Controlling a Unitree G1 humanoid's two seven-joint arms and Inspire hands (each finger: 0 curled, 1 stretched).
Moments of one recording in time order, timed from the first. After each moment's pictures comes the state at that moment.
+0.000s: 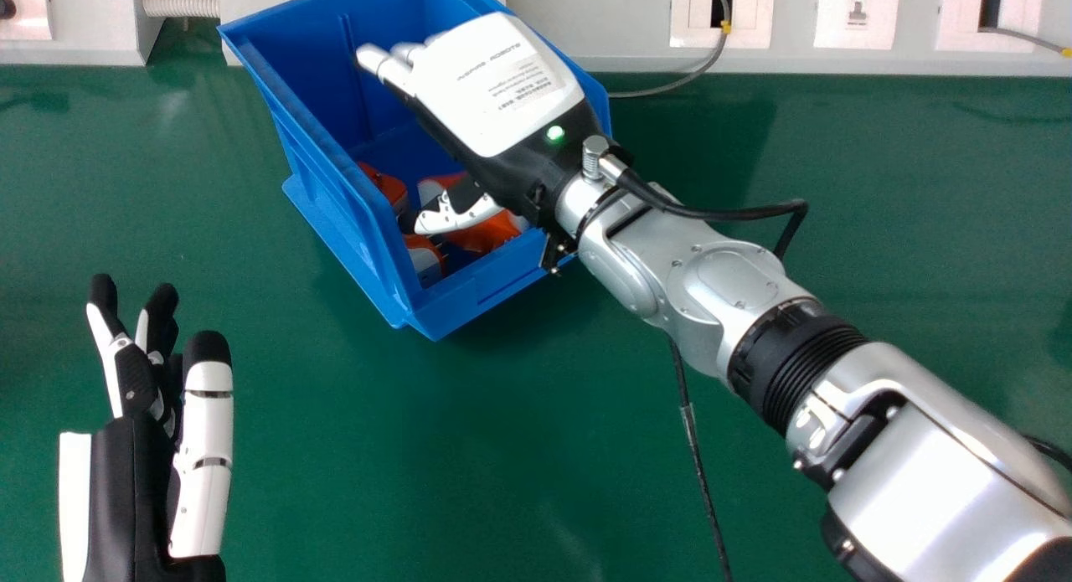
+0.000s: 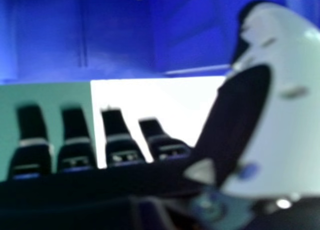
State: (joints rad) left arm 0.54 -0.07 0.11 -0.40 0.04 -0.30 0.07; right arm -1.14 -0.06 0.71 1.07 -0.97 -0.12 -0.40
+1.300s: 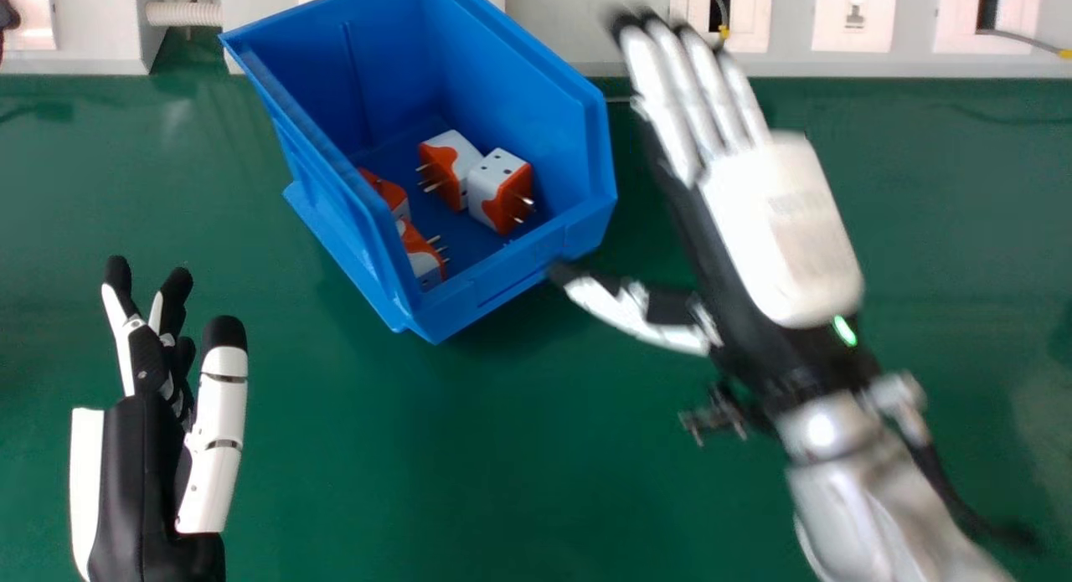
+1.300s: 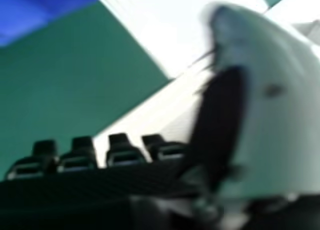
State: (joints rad) left arm 0.46 -0.02 0.14 -0.32 0.04 -0.31 0.05; right arm -0.04 -0.37 0.33 -0.10 -0.70 -0.22 -0.46
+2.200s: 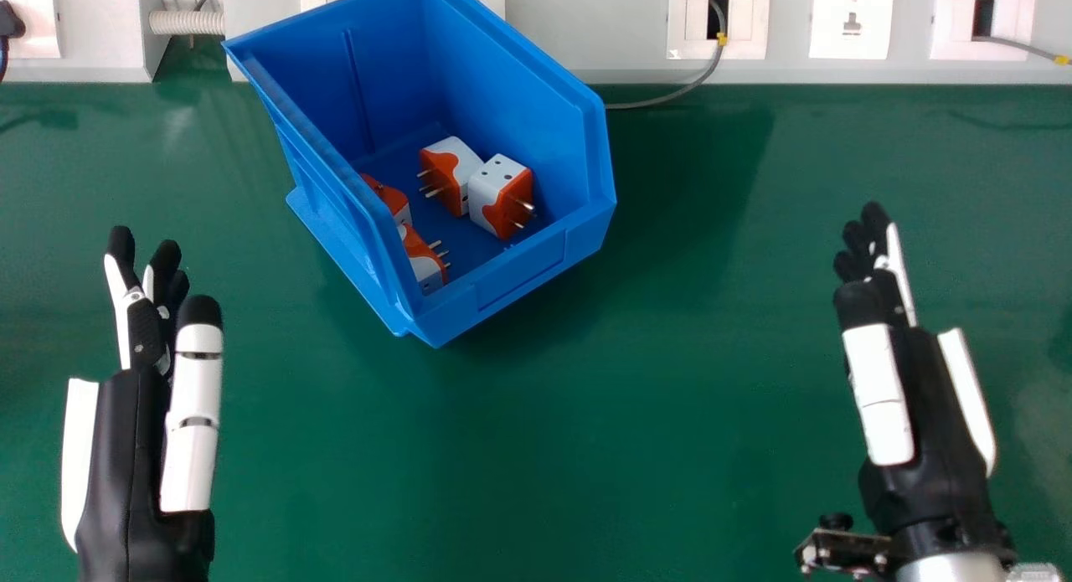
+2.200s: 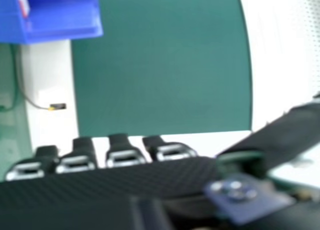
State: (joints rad) left arm 0.40 0.05 0.19 -0.27 -0.02 -0.33 -0.02; right arm 0.26 -0.14 0.06 -0.16 0.04 -0.24 -0.05
